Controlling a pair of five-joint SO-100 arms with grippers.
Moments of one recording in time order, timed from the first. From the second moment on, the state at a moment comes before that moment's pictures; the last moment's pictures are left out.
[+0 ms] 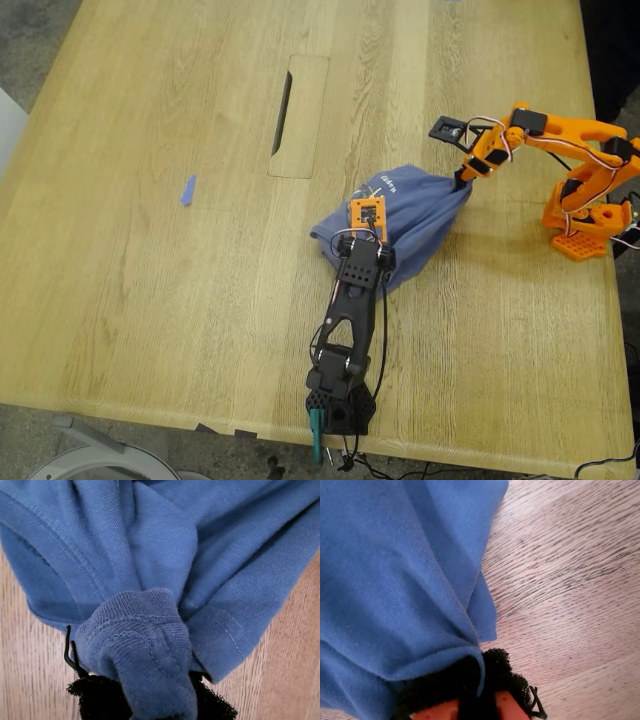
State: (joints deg) arm 0 18.1 127.4 110.2 86.9 -105.6; arm 1 10.0 118.8 110.2 79.9 -79.0
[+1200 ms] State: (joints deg) arm 0 38.8 137.9 126.0 86.8 -106.5; arm 1 -3.1 144.6 135.8 90.9 -78.0
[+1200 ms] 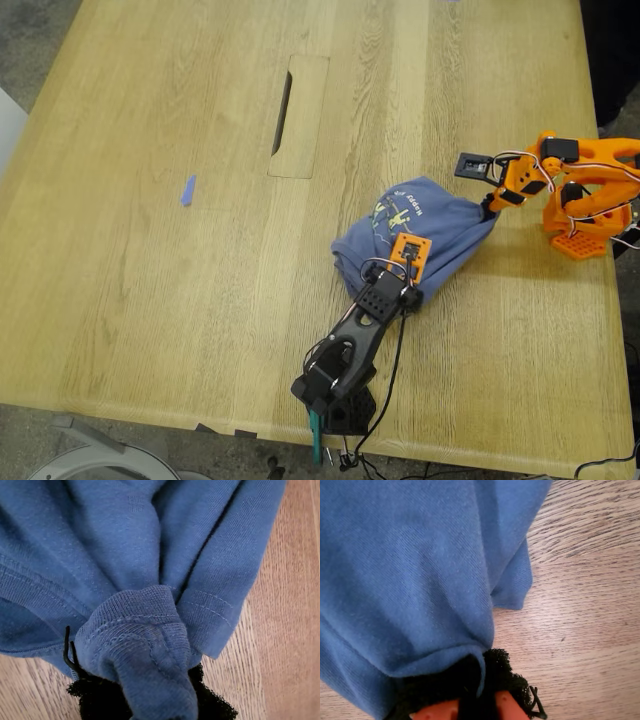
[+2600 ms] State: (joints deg) arm 0 45.5 139.2 128.6 86.7 -112.8; arm 1 -6.6 147.5 133.2 77.3 -74.5
